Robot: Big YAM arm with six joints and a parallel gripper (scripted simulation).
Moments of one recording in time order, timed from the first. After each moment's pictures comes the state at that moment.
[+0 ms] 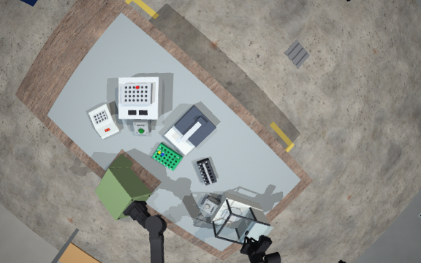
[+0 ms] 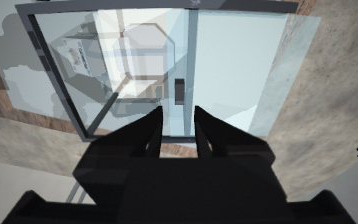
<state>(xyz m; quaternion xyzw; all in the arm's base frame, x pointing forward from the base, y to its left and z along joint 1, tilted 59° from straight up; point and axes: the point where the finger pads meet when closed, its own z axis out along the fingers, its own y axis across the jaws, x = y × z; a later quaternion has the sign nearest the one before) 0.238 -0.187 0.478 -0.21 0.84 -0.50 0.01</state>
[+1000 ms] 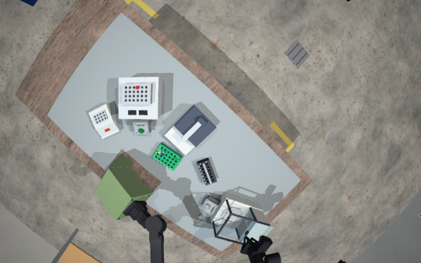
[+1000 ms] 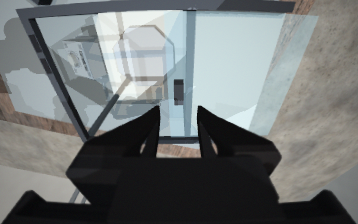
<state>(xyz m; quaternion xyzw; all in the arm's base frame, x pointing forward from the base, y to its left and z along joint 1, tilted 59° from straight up) 0.238 -0.187 0.479 -0.20 0.84 -0.50 0.02</state>
